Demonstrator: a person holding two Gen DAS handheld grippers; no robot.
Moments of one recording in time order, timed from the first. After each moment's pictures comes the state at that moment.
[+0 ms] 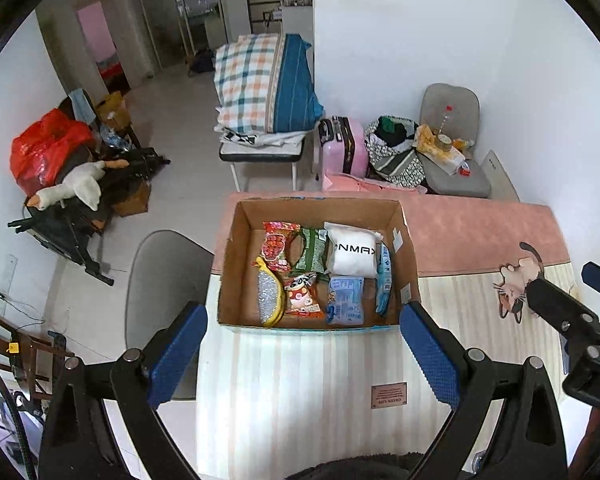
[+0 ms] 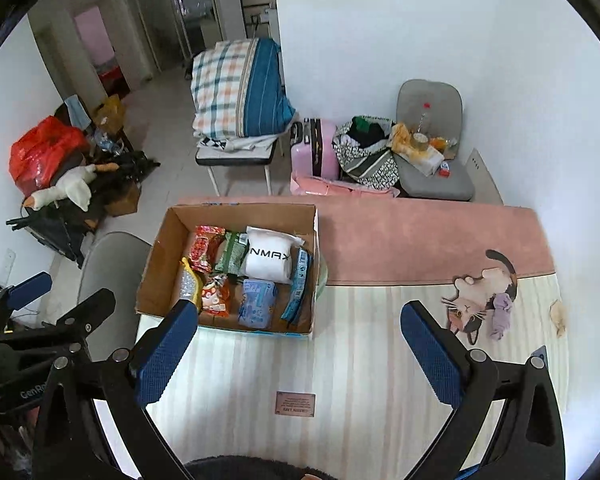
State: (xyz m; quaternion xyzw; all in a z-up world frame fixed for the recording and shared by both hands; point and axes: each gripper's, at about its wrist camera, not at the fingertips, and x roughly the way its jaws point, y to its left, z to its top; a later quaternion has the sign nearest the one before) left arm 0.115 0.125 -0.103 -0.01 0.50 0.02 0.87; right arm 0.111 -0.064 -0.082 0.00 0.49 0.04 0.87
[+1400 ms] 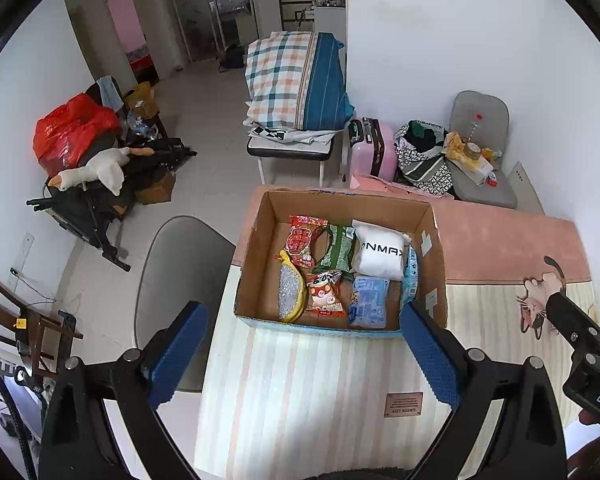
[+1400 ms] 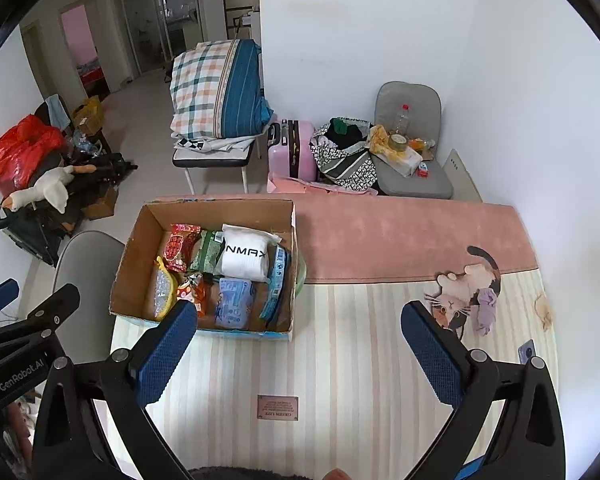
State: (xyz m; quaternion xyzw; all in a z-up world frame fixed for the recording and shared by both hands) left arm 0.107 0.137 -0.132 -0.02 0.49 0.07 0.87; right arm 0.115 -0.059 -0.115 -0.02 0.49 0.00 0.87
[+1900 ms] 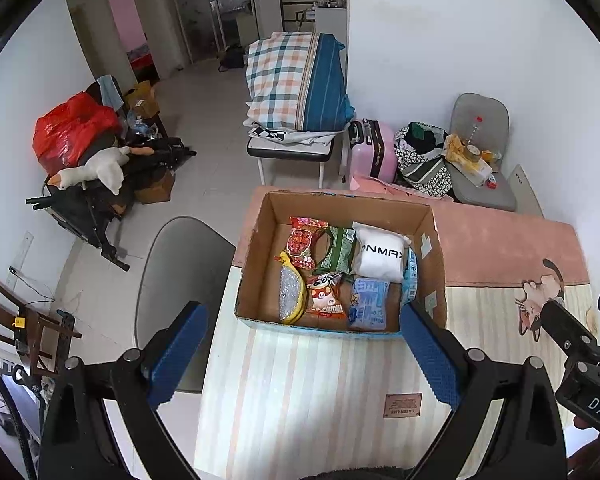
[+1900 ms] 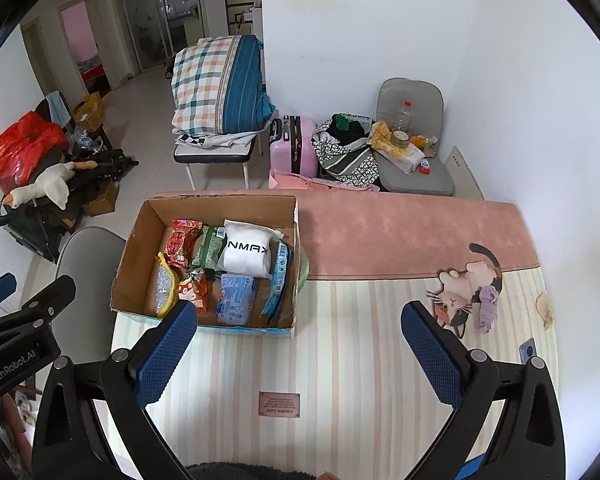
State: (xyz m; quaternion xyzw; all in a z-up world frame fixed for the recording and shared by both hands) left arm 0.111 0.140 -0.128 -0.02 0.49 0.07 0.87; right arm 0.111 -0.057 -0.121 -0.02 0.49 0.00 0.87
